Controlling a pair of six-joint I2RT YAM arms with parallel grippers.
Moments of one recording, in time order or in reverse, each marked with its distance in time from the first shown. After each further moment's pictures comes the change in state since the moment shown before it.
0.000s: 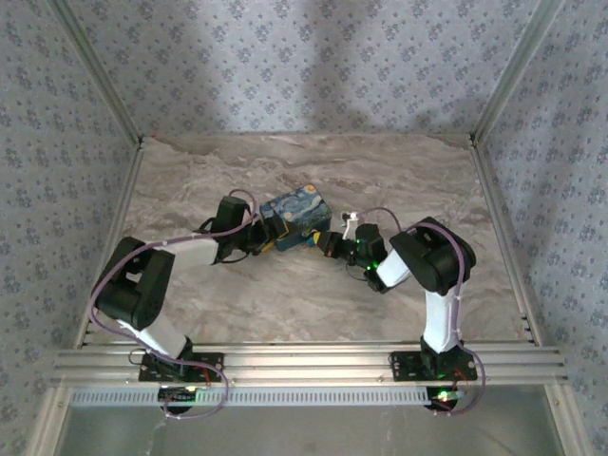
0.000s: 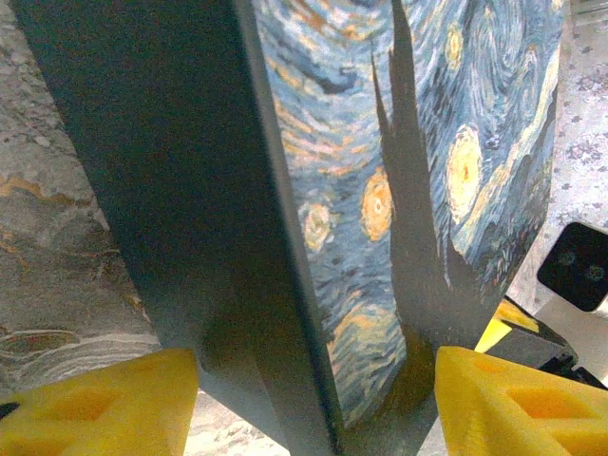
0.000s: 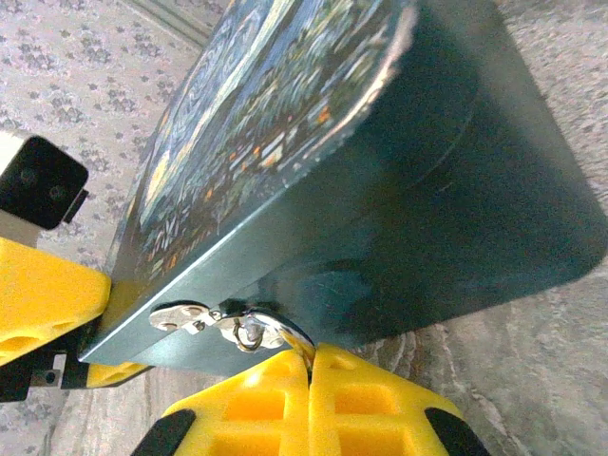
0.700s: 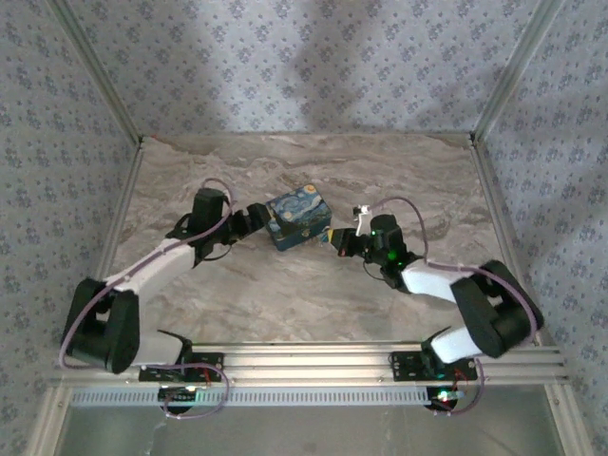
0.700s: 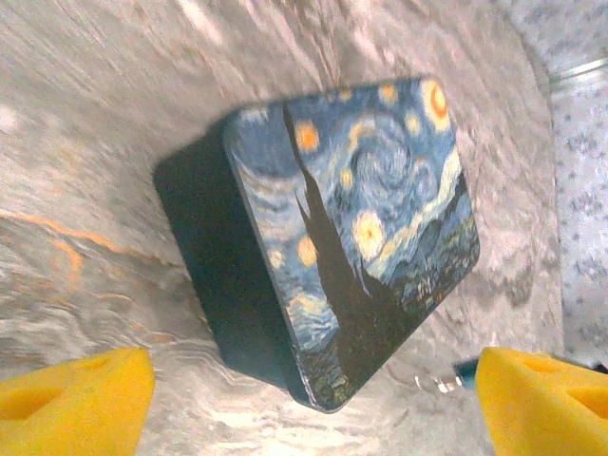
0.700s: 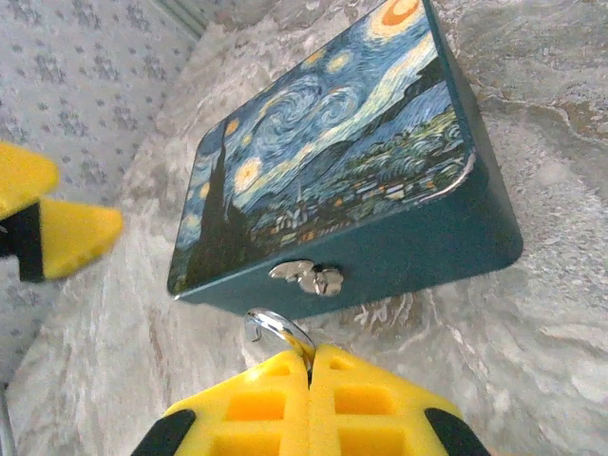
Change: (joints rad) left arm 0.083 -0.306 0.014 -0.229 -0.160 0.159; right arm -0.028 -0.546 -0.029 -0.645 0.024 -0.252
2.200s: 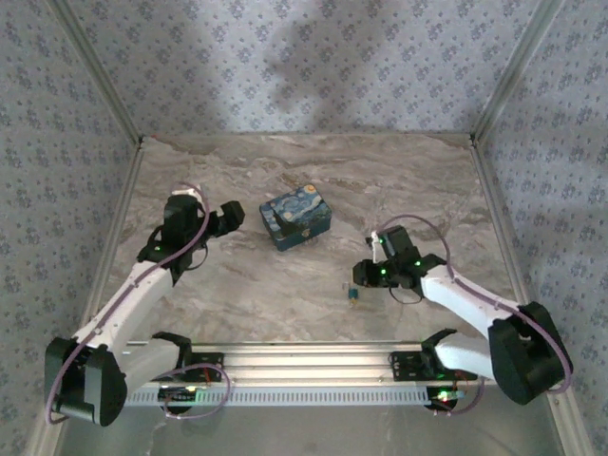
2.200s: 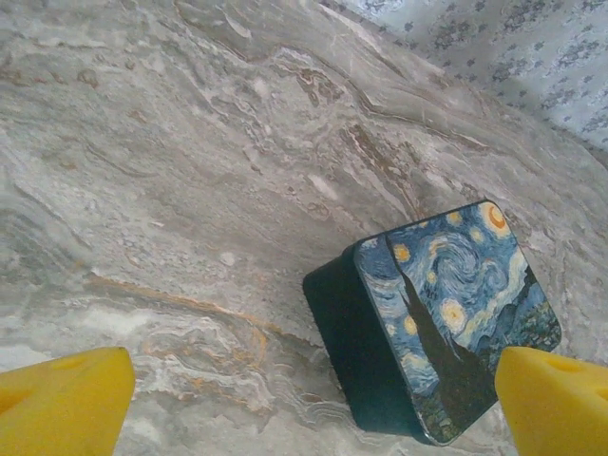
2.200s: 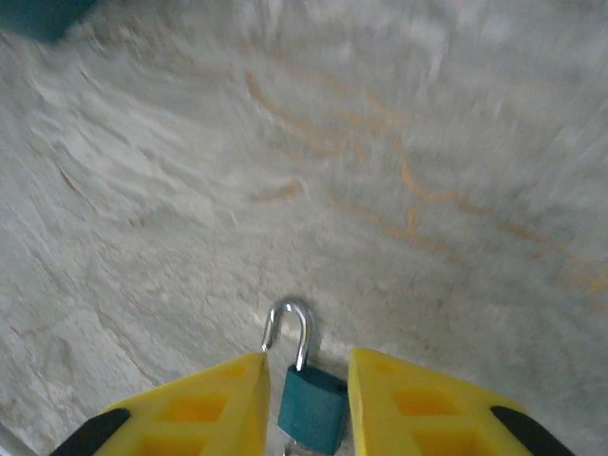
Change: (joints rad) left arm 0.079 -0.274 -0.046 -0.116 -0.257 0.201; right arm -0.042 -0.251 0.046 -0.855 0.036 -0.131
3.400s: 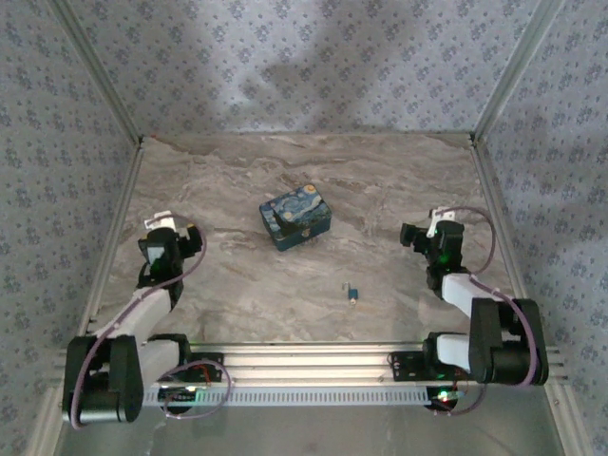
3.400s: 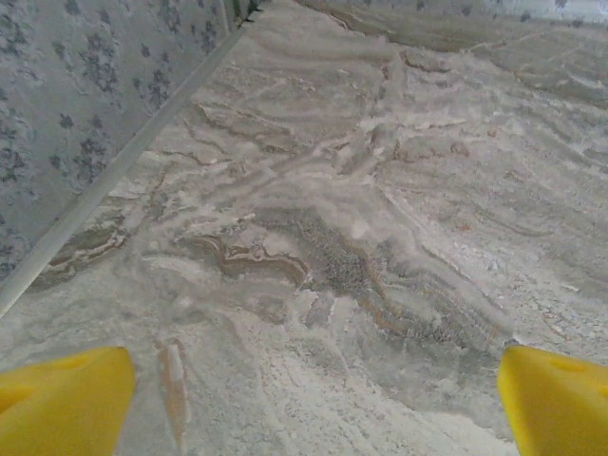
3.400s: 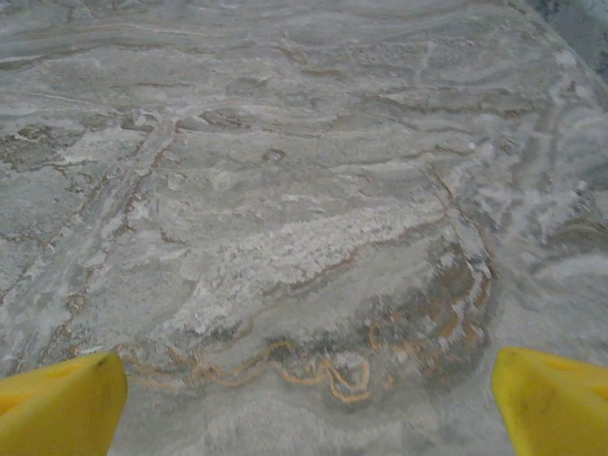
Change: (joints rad) left arm 0.259 0.024 -0.399 0.510 -0.328 0.433; right arm -0.501 0.105 -0.210 0.808 0.348 -0.368
